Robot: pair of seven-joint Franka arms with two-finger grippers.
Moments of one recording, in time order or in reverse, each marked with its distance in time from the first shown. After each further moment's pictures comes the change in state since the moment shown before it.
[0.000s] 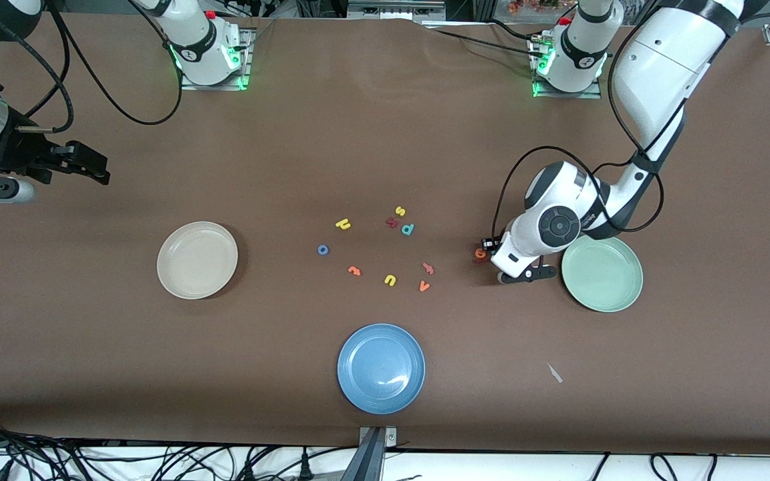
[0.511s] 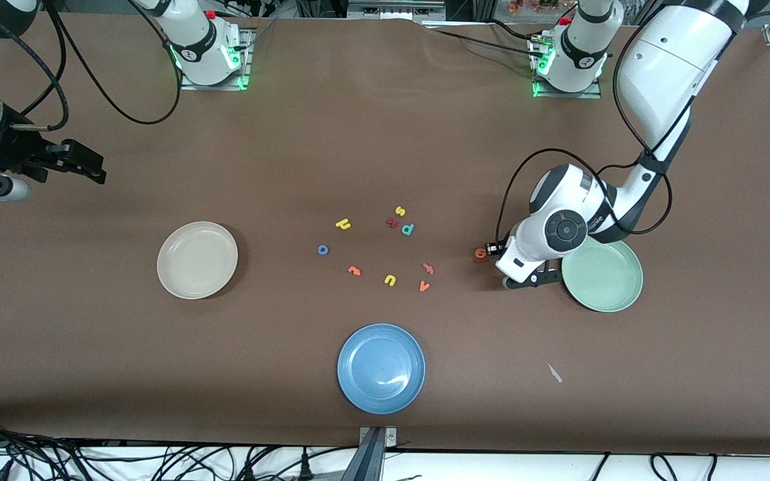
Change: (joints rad) left arm 0.013 0.000 0.001 0.036 0.000 -0.043 0.007; right arm -0.002 -0.015 -0.004 0.000 -0.006 0.002 0.001
